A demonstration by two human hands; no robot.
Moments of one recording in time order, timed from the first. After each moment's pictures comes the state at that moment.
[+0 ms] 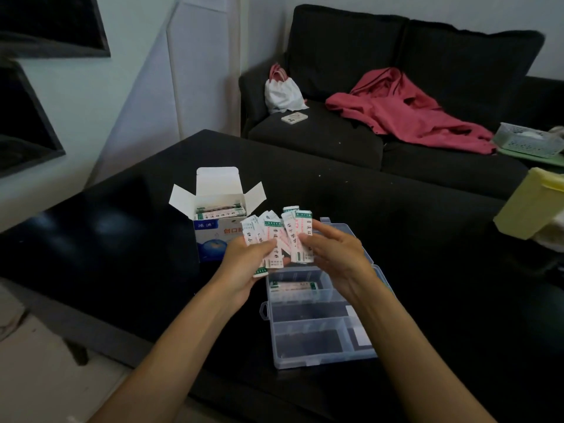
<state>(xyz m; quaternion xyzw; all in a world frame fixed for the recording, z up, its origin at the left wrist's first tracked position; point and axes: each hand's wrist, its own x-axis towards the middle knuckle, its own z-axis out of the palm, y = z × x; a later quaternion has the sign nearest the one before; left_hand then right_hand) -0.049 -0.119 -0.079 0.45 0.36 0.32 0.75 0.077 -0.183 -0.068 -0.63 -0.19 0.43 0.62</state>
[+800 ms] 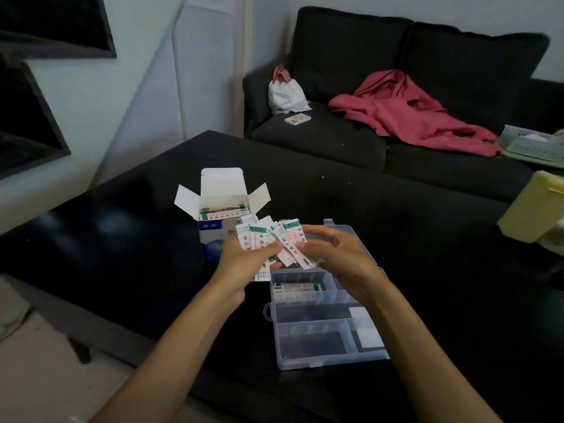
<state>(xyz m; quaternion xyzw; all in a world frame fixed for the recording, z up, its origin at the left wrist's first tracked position) -0.055 -0.114 -0.084 0.47 0.39 0.34 0.71 0.086 -0.184 -0.074 -0.65 -0.33 0.42 0.54</state>
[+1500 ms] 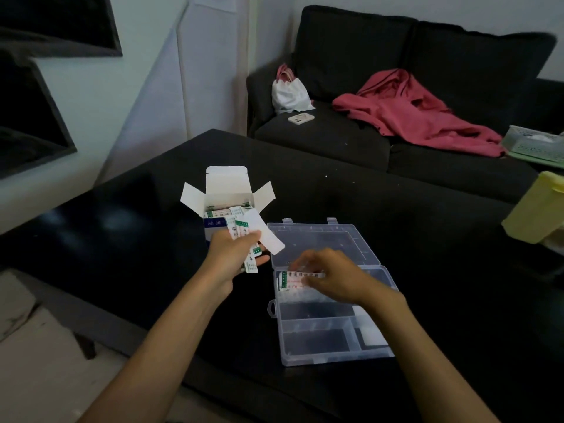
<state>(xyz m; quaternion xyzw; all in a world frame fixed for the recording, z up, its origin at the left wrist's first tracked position) -0.068 -0.097 -0.083 0.46 0.43 0.36 0.69 0.096 -0.185 -0.098 -0.72 -0.60 0.28 0.20</state>
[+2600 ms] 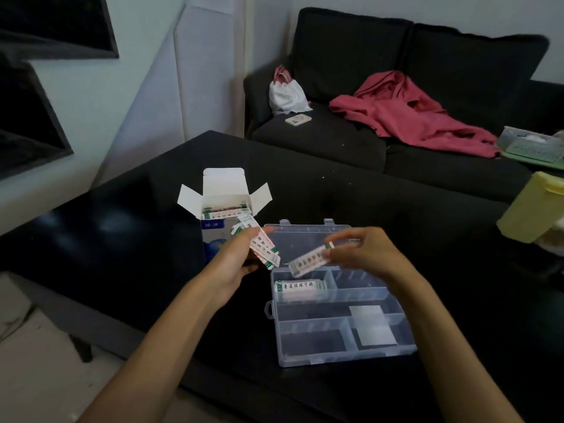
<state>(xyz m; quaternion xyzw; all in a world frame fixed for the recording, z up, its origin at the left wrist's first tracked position) -0.065 -0.101 -0.081 0.50 0.41 0.27 0.72 0.107 -0.207 -0.051 -0.75 -0.39 0.35 0.41</state>
